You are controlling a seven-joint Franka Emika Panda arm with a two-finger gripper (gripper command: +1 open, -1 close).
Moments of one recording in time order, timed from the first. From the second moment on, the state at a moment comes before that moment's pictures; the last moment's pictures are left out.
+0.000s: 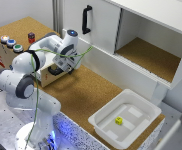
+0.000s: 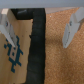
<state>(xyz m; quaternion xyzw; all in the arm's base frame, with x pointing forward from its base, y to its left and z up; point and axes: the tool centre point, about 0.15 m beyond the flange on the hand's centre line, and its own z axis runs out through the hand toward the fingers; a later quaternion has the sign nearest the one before) 0.317 0.127 0.356 -0.99 -0.02 -0.03 0.13</state>
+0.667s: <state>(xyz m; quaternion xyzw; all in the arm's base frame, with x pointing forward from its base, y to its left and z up) 0.329 0.143 0.343 -0.99 0.03 -0.04 0.11</state>
